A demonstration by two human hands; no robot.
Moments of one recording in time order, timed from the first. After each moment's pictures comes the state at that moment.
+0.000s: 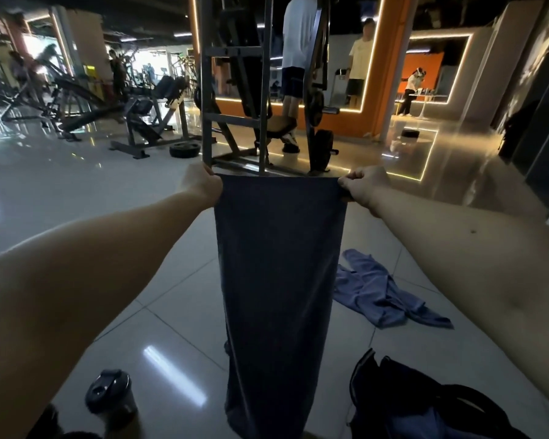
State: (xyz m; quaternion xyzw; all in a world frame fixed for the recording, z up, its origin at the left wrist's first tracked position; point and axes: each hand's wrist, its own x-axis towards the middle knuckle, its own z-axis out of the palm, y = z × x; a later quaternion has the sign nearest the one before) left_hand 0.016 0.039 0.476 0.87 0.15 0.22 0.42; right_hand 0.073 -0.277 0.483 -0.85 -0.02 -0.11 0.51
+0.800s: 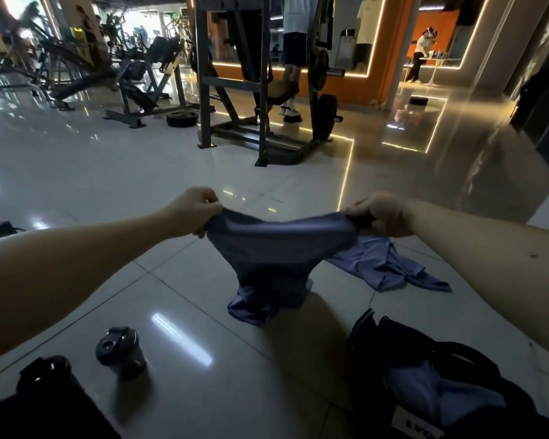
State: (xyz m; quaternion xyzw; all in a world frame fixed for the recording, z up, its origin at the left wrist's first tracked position) left_hand -0.048 0.051 0.386 0.92 0.02 0.05 0.38; right_hand 0.023 -0.316 0.398 -0.80 -0.04 0.25 0.55
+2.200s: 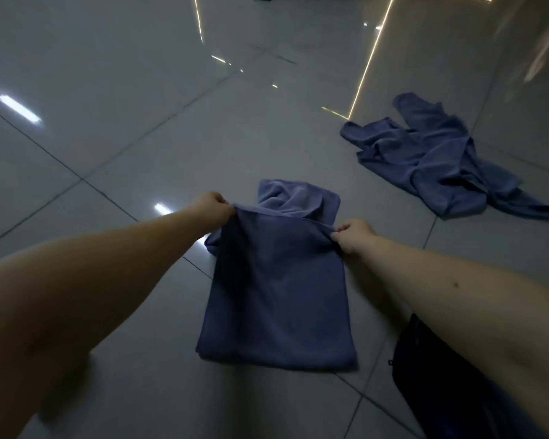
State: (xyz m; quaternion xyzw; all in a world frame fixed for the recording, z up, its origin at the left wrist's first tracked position) left_hand 0.141 0.049 0.005 0.88 0.22 -0.13 0.39; right_hand 0.173 -0.252 -0.041 -0.89 0.15 0.26 0.35
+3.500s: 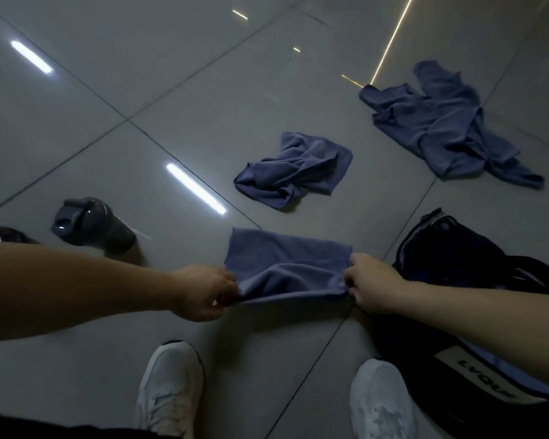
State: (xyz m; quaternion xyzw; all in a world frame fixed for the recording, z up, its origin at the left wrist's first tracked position) left_hand -0.133 0.055 0.021 0.89 -0.29 -0.34 0.11; right_hand -0.039 -0.298 0.017 -0.90 -0.27 0.33 -0.02
